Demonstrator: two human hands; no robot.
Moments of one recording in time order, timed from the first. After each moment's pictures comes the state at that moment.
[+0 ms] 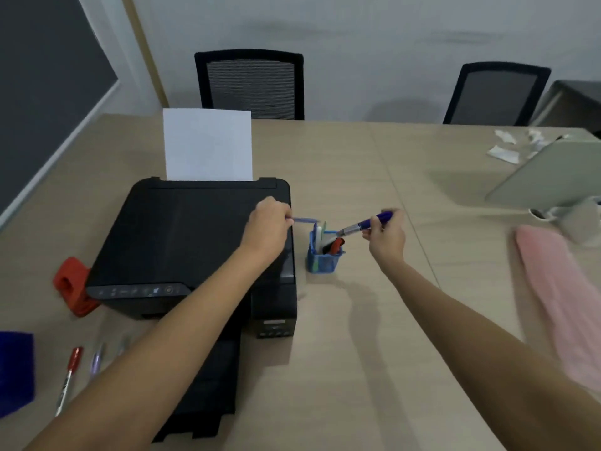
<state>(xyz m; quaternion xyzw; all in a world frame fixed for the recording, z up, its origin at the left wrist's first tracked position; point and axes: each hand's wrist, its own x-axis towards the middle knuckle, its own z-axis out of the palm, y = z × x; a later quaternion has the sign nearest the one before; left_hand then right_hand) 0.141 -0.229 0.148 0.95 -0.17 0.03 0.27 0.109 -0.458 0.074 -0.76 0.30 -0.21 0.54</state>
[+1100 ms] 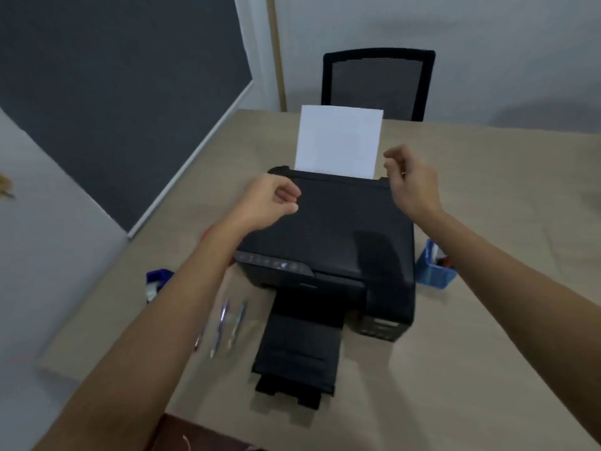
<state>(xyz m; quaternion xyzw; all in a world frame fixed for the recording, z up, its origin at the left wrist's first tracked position) 0.146 -0.038 0.207 0.92 -0.04 -0.05 0.38 0.195 -0.302 0.168 -0.89 -0.03 -0.21 0.41</state>
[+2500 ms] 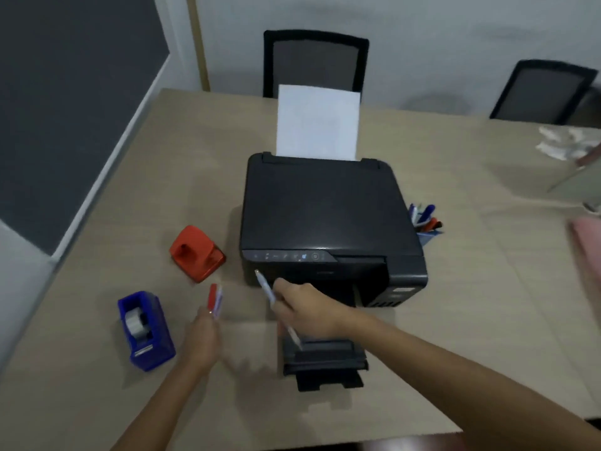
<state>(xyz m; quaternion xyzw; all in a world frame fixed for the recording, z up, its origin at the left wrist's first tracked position) 0.050 0.168 -0.033 0.91 0.14 -0.16 0.35 0.044 -0.038 0.102 -0.86 -0.08 0.31 0.39</state>
